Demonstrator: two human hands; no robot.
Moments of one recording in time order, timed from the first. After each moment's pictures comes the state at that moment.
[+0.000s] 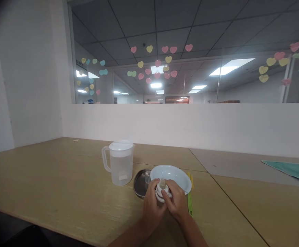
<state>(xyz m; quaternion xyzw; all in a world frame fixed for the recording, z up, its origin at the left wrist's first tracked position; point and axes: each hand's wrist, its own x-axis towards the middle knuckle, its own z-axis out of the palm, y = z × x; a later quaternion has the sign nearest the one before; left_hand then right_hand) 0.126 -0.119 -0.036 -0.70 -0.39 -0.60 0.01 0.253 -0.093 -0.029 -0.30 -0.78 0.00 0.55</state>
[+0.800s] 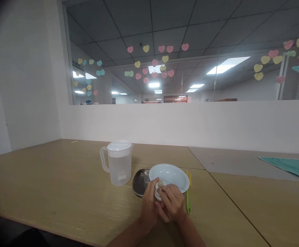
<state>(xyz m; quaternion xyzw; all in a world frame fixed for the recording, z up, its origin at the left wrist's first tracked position) 0.119 -0.115 -0.037 -0.73 -0.38 -0.56 -0.05 0.246 -0.107 -0.023 -0.18 -0.74 -0.35 0.55</state>
